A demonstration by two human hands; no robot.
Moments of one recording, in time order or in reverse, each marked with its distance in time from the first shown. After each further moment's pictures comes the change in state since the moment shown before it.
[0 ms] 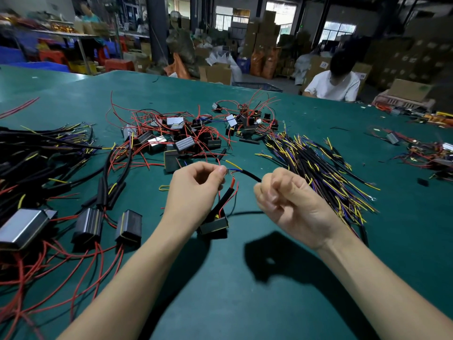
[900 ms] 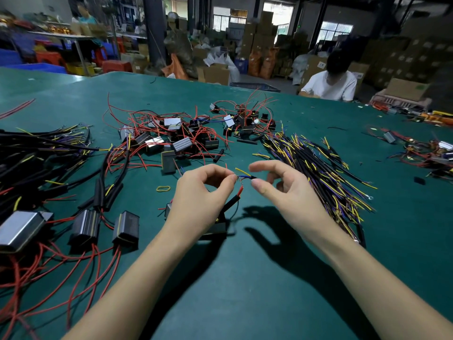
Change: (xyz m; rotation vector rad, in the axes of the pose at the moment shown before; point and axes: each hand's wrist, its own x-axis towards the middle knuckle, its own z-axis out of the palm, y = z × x) left_hand -0.007 -0.001 0.006 0.137 -0.081 0.161; right_hand 0.002 0.002 -0.015 -1.002 0.427 -0.064
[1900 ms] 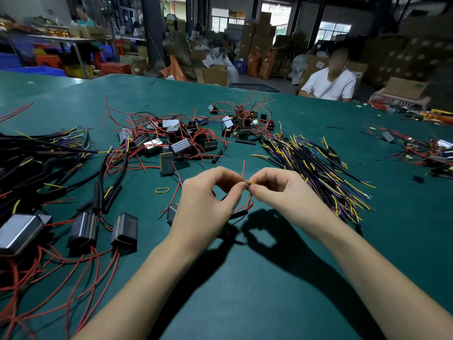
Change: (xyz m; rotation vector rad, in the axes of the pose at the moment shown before) left_hand -0.005 0.000 0.008 0.119 0.034 0.294; right_hand 0.006 -0.006 -0.004 0.070 -0.179 0.083
